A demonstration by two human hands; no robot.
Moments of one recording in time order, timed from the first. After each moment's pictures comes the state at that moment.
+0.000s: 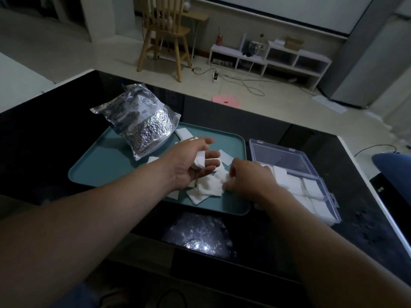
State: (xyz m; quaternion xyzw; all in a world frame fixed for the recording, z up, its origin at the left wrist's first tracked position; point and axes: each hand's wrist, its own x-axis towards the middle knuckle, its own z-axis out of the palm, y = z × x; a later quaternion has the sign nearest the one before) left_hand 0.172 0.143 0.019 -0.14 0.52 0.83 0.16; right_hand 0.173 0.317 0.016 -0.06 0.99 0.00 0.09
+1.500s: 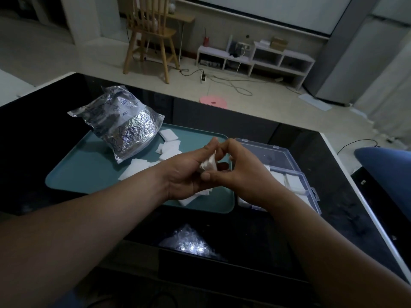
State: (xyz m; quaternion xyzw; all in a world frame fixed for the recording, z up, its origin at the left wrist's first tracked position) left_hand 0.184 0.172 0.017 0.02 0.42 0.83 0.35; right_hand 0.208 0.342 0.045 -0.18 0.88 -0.43 0.02
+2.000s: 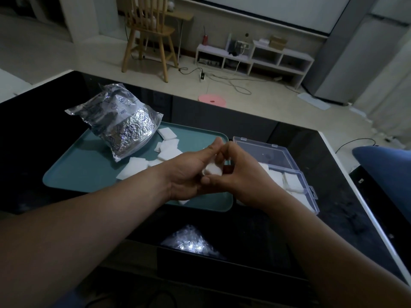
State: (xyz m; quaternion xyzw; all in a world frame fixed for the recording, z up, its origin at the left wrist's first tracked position) left_hand 0.186 0.181 0.016 0.06 0.45 0.81 0.37; right_hand 0.210 0.346 0.035 -0.18 0.88 -0.44 0.03
